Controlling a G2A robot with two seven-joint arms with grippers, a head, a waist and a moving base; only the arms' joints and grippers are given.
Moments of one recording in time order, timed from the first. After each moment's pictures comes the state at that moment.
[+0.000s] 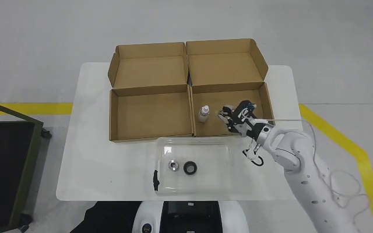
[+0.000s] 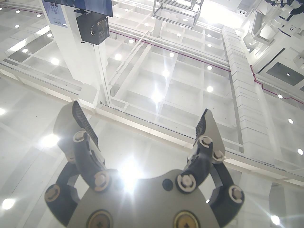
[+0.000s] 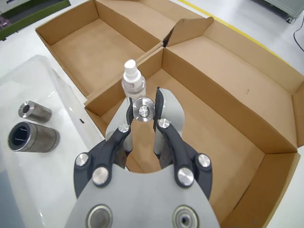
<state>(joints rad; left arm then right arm) -0.17 -0.33 -0.48 -1.21 3.07 0.34 0.06 -1.17 -1.09 1.25 -1.71 -1.12 -0.56 0.37</state>
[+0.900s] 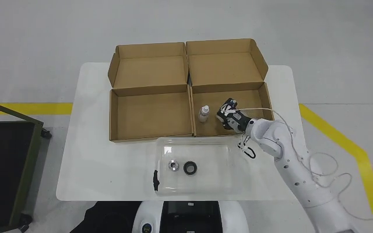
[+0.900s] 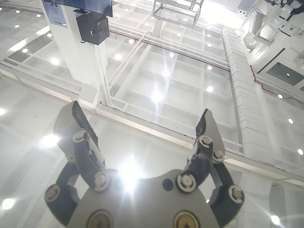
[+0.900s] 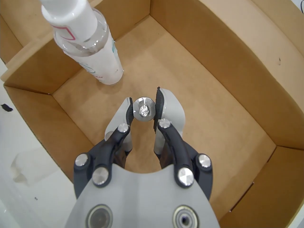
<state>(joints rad) -0.17 -0.33 -0.48 -1.21 3.07 0.34 0.06 -1.00 -1.12 1.09 -1.49 -1.23 -0.50 0.49</state>
